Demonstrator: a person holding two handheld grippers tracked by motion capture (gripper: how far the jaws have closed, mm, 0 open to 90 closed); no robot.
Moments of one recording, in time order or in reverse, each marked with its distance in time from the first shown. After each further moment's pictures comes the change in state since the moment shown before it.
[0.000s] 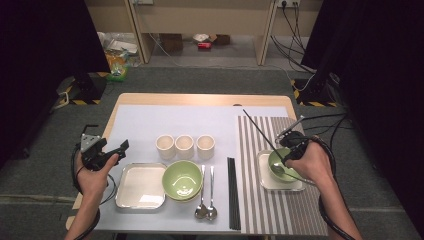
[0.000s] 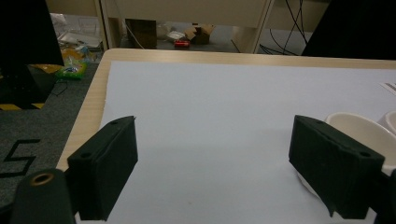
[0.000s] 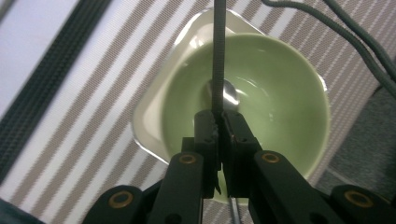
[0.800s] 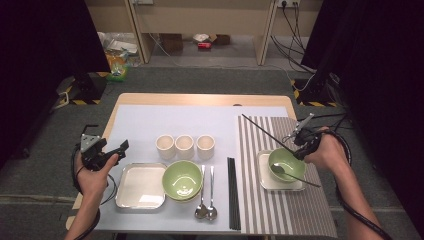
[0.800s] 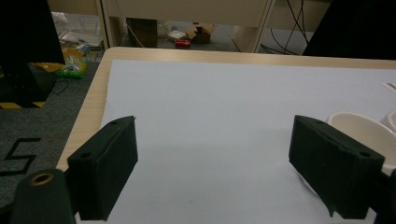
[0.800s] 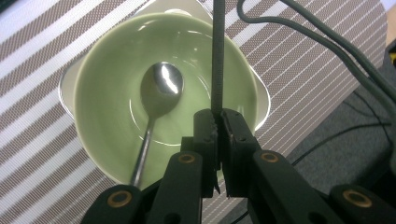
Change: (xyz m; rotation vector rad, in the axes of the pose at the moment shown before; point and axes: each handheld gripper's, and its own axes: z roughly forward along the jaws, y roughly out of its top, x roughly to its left) left arm 0.001 -0.001 0.000 0.000 0.004 -0.004; right arm -0.051 -0.008 0.005 -0.025 -0.013 -0.323
